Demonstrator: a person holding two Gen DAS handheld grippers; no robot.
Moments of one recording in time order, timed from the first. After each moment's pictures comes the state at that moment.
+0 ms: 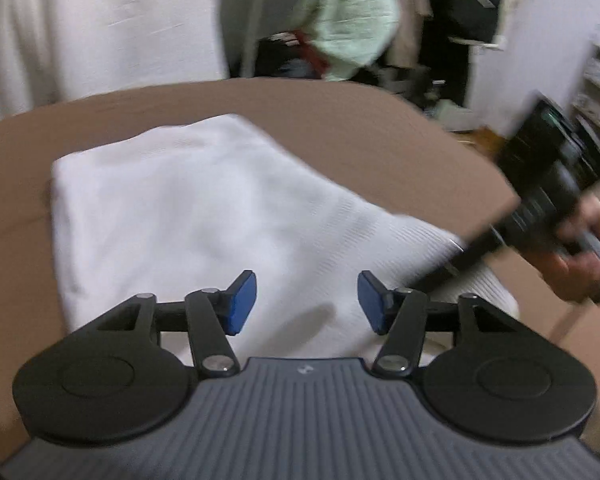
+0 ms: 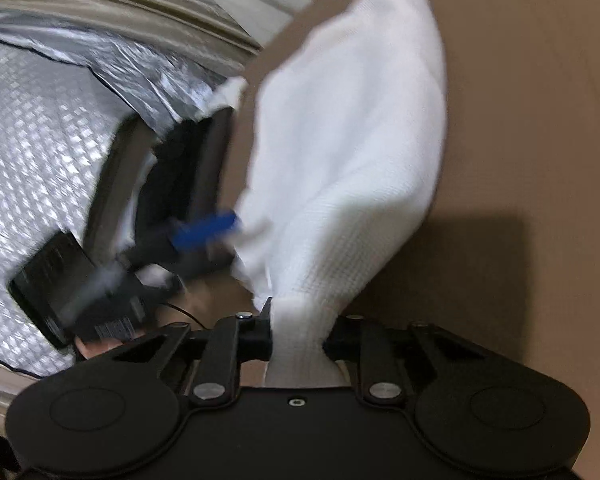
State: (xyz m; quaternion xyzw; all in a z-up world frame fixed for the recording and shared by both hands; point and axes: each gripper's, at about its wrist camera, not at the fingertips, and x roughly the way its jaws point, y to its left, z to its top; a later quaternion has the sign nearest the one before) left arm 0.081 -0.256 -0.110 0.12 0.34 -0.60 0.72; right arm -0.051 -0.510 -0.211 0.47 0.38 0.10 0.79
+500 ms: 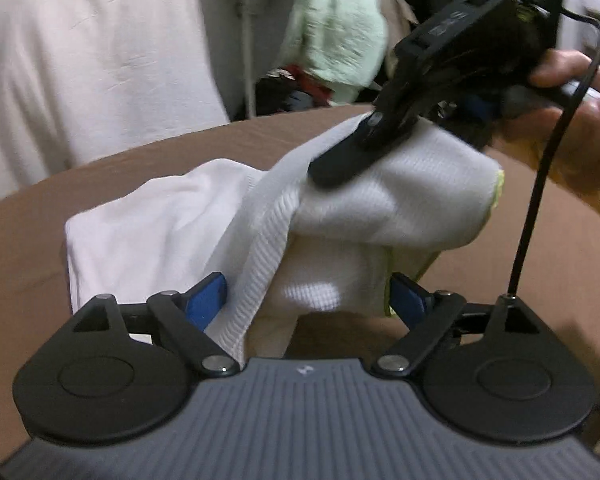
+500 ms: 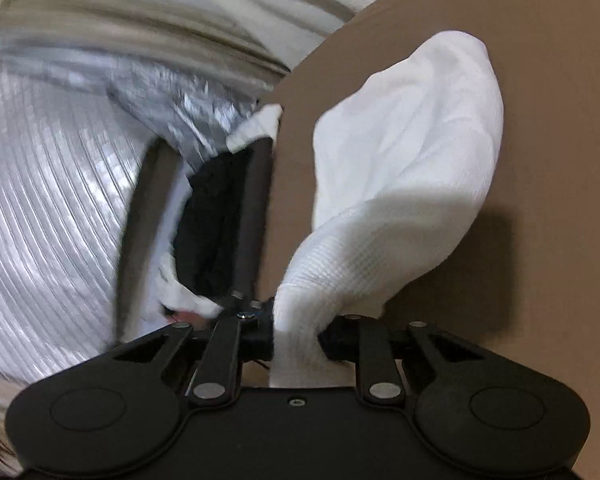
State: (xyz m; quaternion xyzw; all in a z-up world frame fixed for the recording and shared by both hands) left arm 0.037 -0.264 -0.106 0.17 0.26 -0.57 0.76; right arm -0.002 -0.515 -0.150 0.51 0.36 0.11 0.77
